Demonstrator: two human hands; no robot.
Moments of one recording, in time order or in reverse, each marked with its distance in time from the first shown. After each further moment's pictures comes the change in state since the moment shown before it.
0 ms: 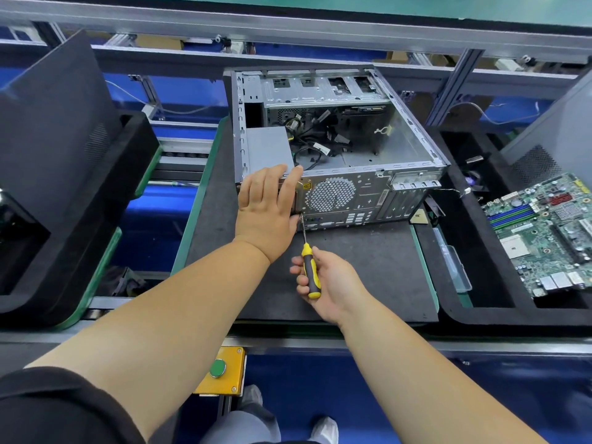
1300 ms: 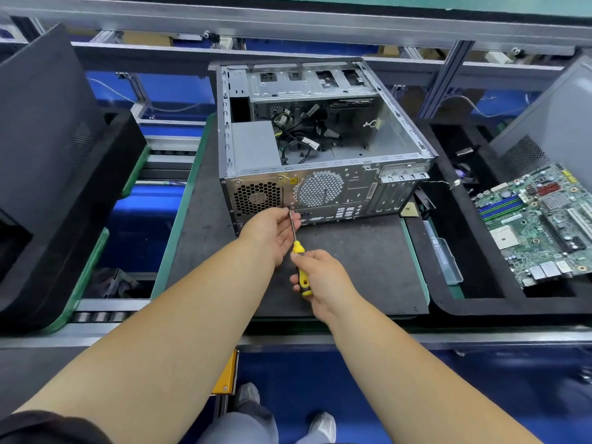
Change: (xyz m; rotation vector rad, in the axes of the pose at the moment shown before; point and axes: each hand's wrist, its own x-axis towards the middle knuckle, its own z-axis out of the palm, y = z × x) left_hand 0.009 0.036 -0.003 -1.680 -0.562 -1.669; right_hand 0.006 0.010 -0.008 -0.355 0.186 -0.218
